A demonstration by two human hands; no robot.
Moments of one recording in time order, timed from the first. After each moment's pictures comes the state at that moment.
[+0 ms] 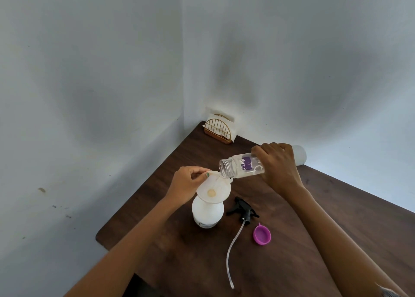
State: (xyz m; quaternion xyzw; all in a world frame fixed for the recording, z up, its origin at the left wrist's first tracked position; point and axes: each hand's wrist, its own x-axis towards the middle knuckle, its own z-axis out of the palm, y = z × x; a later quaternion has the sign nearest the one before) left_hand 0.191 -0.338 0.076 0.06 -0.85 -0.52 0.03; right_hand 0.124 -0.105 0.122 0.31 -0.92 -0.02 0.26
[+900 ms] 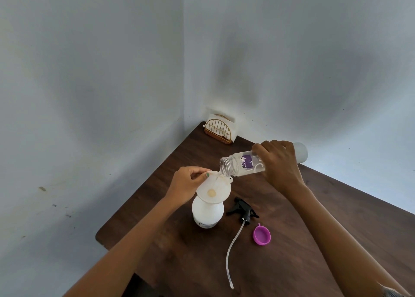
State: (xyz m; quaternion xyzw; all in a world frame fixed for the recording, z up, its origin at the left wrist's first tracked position) left_hand 0.189 -0.339 0.074 0.06 -0.84 -0.54 0.02; right_hand 0.120 -0.104 0.127 0.31 -0.91 -0.02 0.26
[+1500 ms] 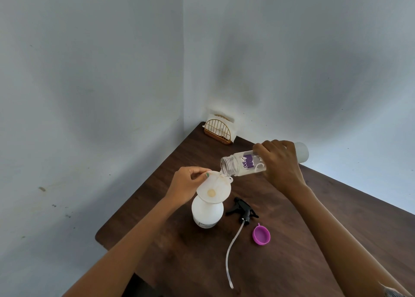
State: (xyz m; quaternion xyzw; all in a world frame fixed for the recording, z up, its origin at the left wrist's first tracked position) left_hand 0.189 -0.338 0.073 0.06 -0.84 -0.54 0.03; right_hand 0.120 -0.102 0.128 0.30 -0.92 -0.03 0.25
